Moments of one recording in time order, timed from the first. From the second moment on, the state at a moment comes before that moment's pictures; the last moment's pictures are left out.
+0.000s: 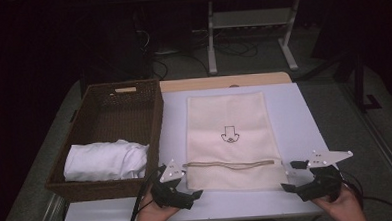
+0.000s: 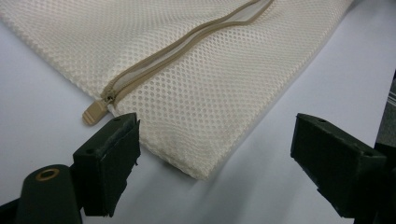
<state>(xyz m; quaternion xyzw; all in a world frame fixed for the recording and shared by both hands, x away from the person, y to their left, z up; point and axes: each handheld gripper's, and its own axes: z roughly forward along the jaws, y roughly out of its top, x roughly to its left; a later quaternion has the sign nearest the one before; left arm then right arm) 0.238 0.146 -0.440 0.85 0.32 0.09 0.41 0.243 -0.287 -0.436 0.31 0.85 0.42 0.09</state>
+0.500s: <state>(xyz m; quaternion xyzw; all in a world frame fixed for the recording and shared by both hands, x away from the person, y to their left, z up) 0.231 0.140 -0.438 0.86 0.30 0.10 0.40 0.319 -0.210 -0.402 0.21 0.90 0.37 0.08</state>
